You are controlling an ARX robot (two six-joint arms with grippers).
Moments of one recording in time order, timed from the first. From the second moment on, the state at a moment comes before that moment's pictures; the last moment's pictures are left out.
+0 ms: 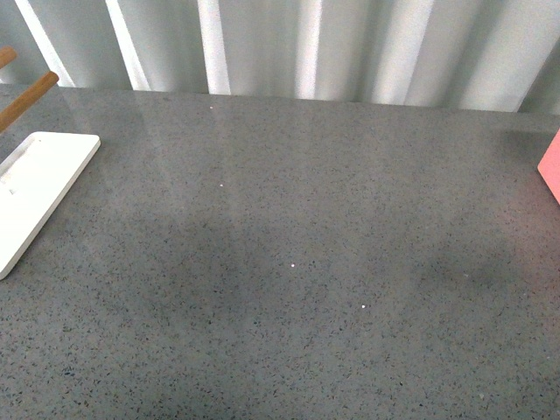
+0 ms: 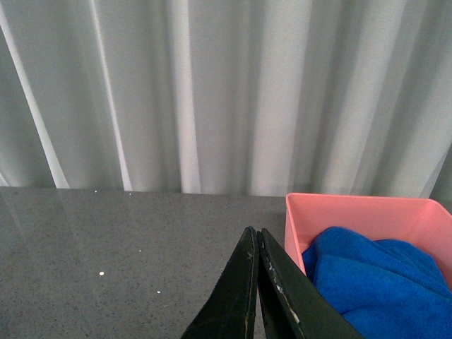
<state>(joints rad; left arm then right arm) 0.00 0.00 0.02 0.00 0.00 0.00 0.00 0.24 0.02 0.24 0.00 -0.01</state>
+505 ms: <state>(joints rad) 0.00 0.00 0.02 0.00 0.00 0.00 0.00 0.00 0.02 0.00 0.00 -0.01</state>
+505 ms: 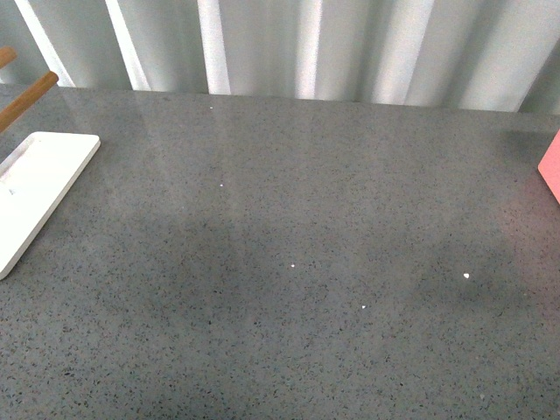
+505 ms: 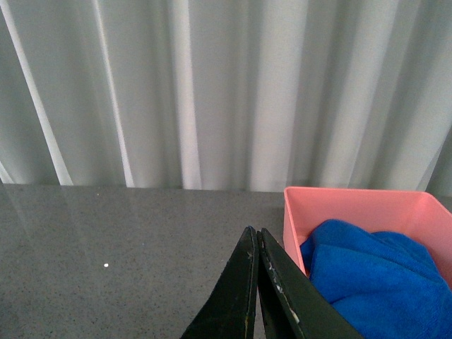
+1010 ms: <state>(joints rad) 0.00 0.00 0.02 0.00 0.00 0.00 0.00 0.00 0.02 0.00 0.00 -0.01</state>
